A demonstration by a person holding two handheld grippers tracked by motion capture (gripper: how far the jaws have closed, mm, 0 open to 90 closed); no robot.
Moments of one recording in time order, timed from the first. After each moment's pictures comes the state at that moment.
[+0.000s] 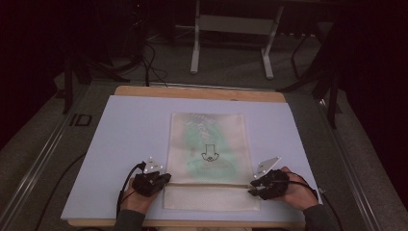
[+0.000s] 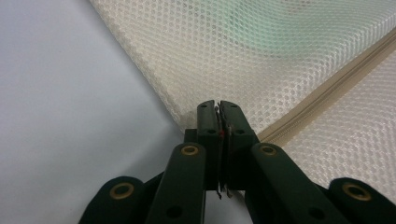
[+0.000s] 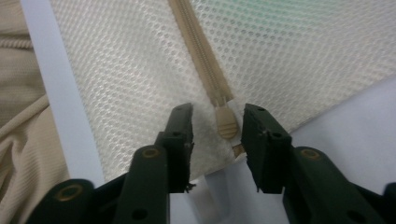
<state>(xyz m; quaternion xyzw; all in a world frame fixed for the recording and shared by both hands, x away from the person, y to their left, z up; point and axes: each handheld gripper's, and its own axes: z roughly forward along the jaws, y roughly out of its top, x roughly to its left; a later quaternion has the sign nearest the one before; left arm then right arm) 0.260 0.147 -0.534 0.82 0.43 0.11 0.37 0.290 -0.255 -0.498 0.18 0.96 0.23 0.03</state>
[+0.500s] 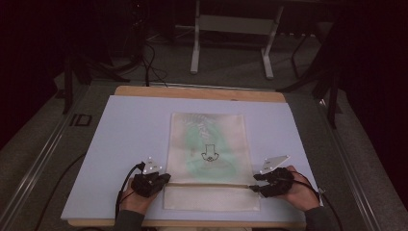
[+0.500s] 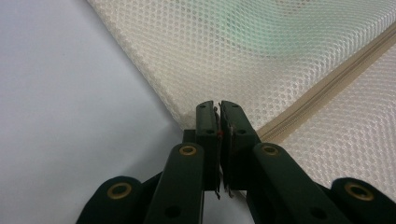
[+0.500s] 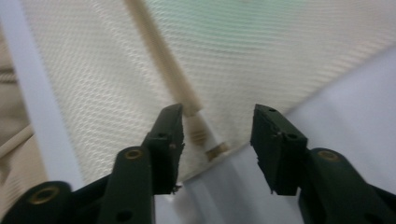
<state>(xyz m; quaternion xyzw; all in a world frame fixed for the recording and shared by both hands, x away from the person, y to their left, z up) 0.257 0.149 -0.530 0.82 0.43 0.12 0.37 0.292 -0.268 -0.494 0.22 0.93 0.28 0.06</state>
